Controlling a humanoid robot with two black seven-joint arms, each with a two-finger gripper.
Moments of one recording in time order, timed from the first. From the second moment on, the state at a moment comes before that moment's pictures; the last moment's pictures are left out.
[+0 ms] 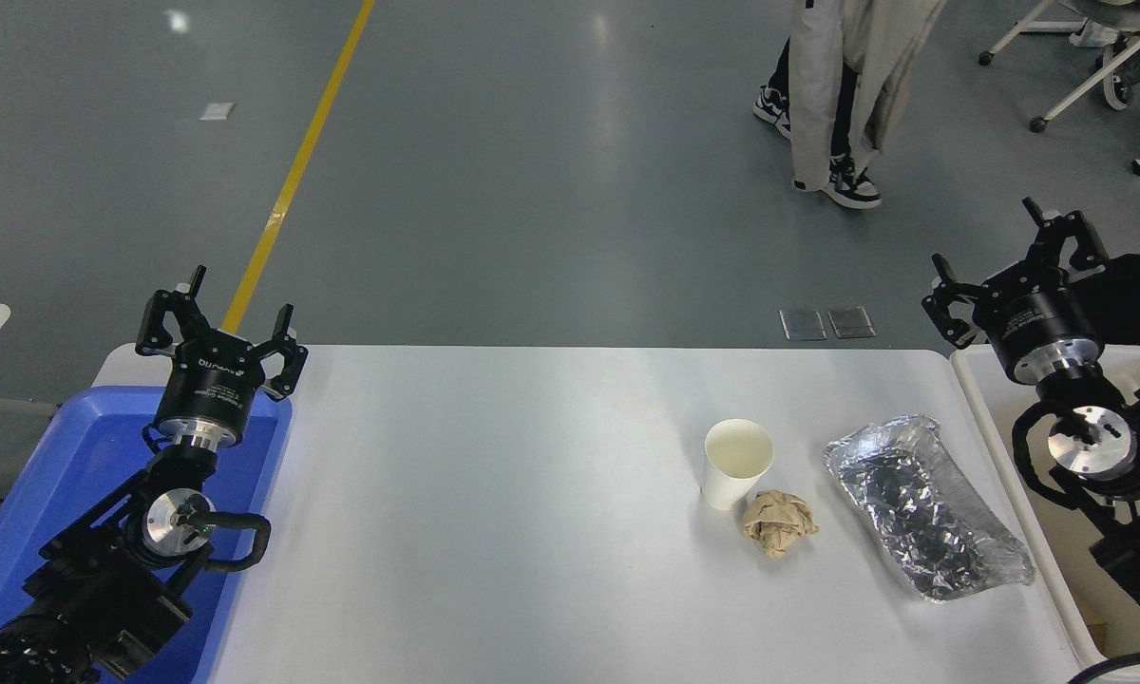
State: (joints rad) left arm -0.54 0.24 -0.95 -0.52 0.00 -0.56 -0.50; right arm 0.54 -0.49 0.92 0.84 0.06 0.19 0.29
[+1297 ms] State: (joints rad) left arm -0.54 0.24 -0.95 -0.52 0.00 -0.56 -0.50; right arm 0.54 -0.49 0.90 0.85 0.06 0.19 0.29
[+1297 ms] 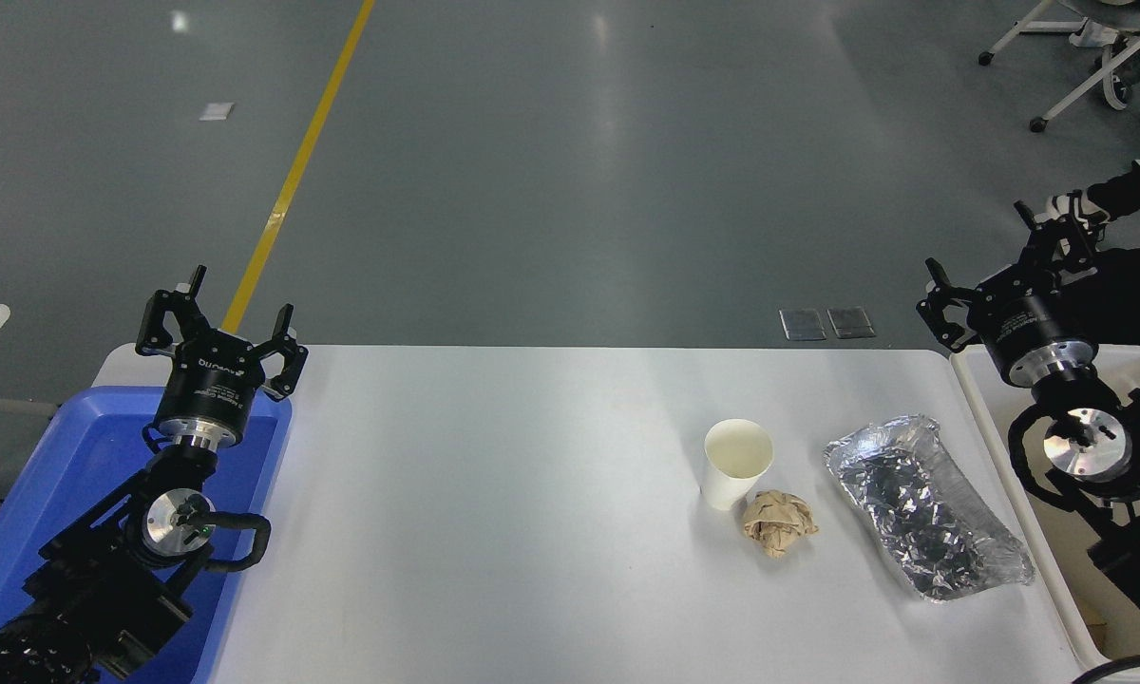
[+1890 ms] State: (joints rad) left arm -0.54 0.24 -0.95 -0.52 0.00 -0.56 -0.50; right arm 0.57 -0.49 0.86 0.84 0.06 0.19 0.29
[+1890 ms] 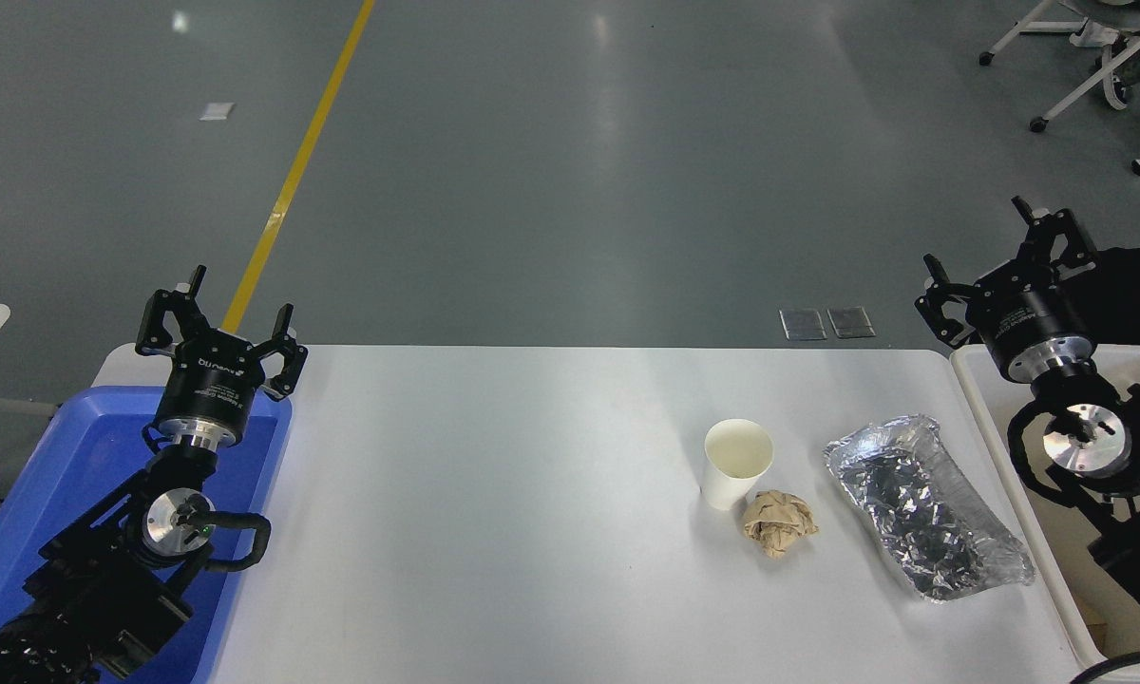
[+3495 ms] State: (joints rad) left arm -0.54 0.24 -0.95 -0.52 0.00 -0.56 -0.50; right arm 1.67 -0.54 -1.19 0.85 0.08 0.24 0.17
